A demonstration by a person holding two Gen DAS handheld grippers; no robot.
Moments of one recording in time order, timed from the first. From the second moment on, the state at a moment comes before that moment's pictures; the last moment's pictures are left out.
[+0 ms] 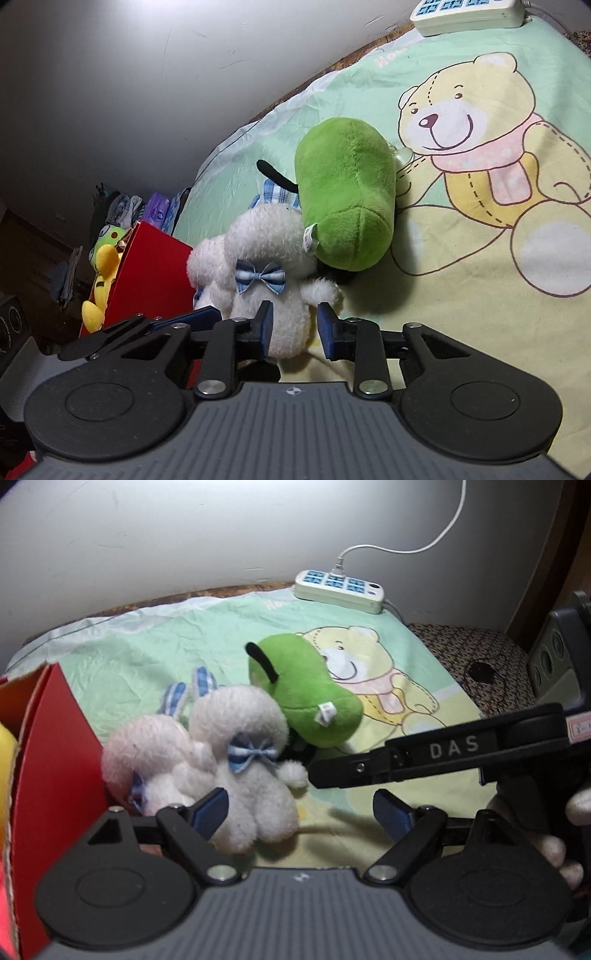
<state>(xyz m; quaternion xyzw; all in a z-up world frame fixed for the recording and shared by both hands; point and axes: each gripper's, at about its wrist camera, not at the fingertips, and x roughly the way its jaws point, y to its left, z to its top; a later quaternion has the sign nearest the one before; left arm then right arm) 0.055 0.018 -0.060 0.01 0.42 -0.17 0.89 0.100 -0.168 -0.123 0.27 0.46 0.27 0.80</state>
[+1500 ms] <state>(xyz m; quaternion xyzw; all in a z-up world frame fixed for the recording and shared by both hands) -0.003 -0.013 -0.068 0.01 0.45 -0.30 0.84 0.010 -0.215 -0.097 0.26 0.49 0.24 0.80</state>
